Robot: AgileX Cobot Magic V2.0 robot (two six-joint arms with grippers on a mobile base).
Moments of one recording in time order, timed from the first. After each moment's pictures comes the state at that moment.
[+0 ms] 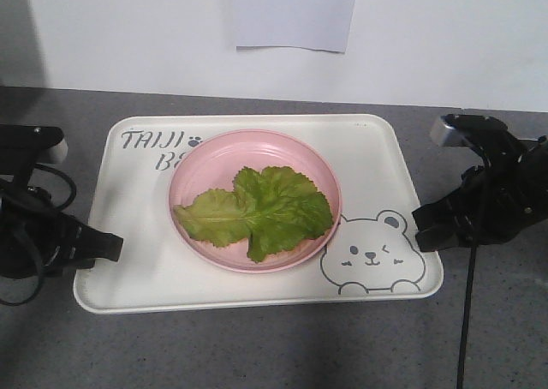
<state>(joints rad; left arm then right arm) -0.35 1.23 -0.99 -0.09 0.94 -0.16 0.05 1.47 -1.10 0.48 1.05 -0.45</state>
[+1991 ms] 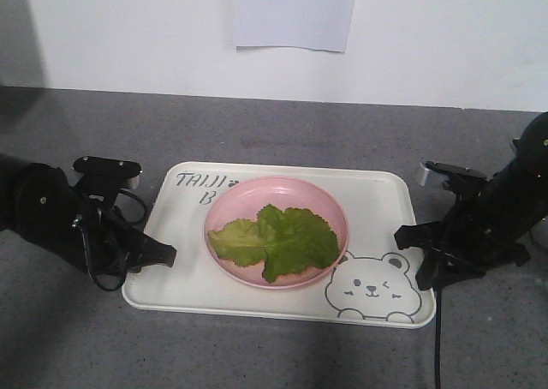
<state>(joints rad) -0.35 1.60 -0.99 -0.06 0.66 -0.12 0.06 1.69 -1.10 0.37 1.04 -0.20</state>
